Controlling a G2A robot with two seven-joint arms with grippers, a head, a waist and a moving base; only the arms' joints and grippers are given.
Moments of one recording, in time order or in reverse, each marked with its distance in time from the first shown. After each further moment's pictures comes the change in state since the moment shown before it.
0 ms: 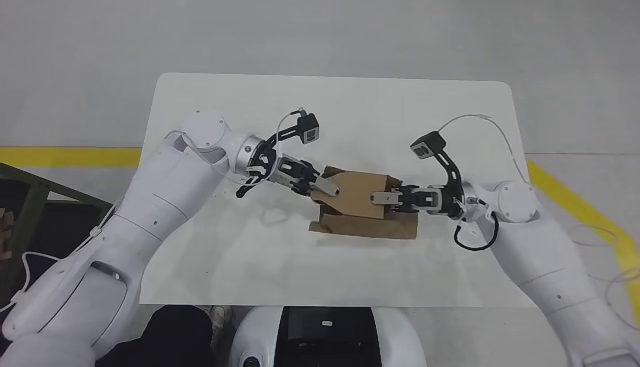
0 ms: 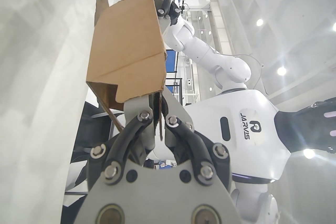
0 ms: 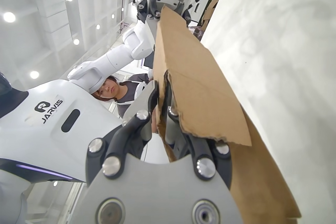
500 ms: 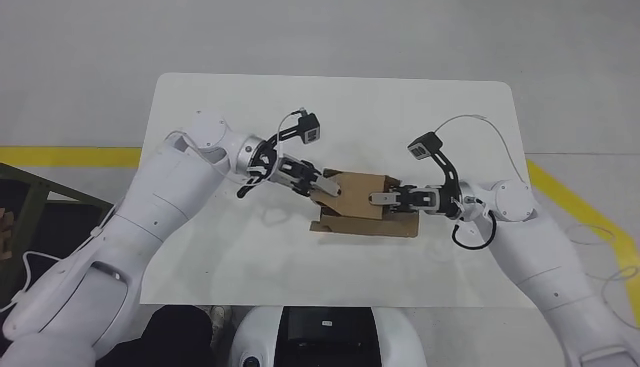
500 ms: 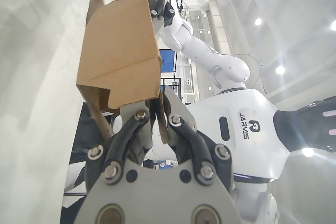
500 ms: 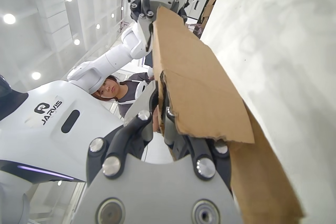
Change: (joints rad) left arm 0.003 0.000 -0.002 -0.003 -0.020 -0.005 0.000; right arm 0.009 -0.009 -0.006 0.022 -0.007 0.009 0.009
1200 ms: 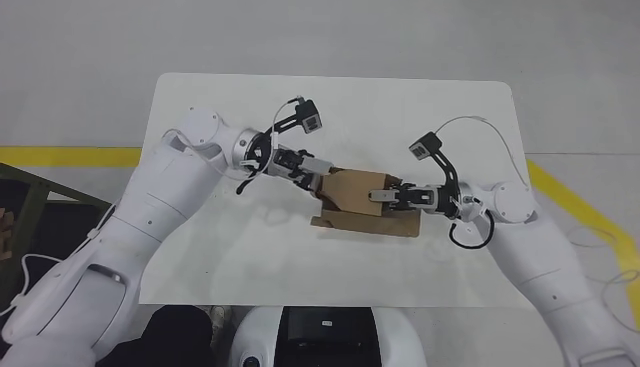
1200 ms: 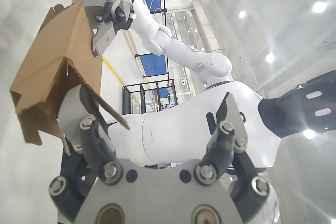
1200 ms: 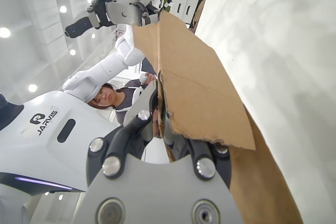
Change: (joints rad) left arm 0.013 0.000 -0.053 -0.053 -0.086 -0.027 0.000; right arm -0.023 -0.005 0.022 -0.010 -0.057 0.048 -0.055
